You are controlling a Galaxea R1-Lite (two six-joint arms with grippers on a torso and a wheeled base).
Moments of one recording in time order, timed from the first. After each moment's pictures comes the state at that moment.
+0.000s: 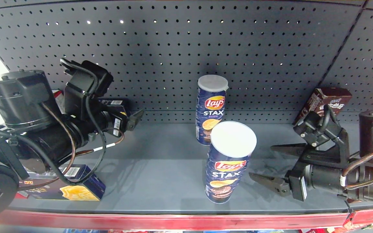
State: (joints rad) left arm -0.37 1.56 -0.77 -0.77 0.14 0.36; right arm 0.58 1.41 -0.68 -0.37 0.13 -0.19
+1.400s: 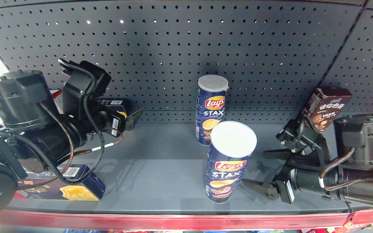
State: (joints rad) left arm -0.36 1.56 -0.77 -0.77 0.13 0.36; right arm 0.59 1.49 -0.69 -0.37 0.13 -0.22
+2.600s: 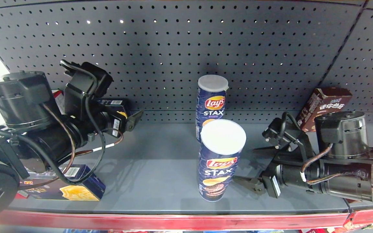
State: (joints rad) left arm -0.36 1.57 -0.77 -0.77 0.13 0.36; right arm 0.61 1.56 -0.74 -0.39 0.13 -0.22
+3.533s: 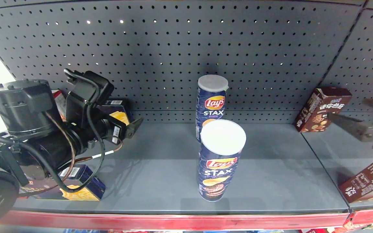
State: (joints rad) left arm -0.36 1.56 -0.73 -0.77 0.13 0.36; right arm 0.21 1.09 -0.69 -0.41 0.09 -0.17
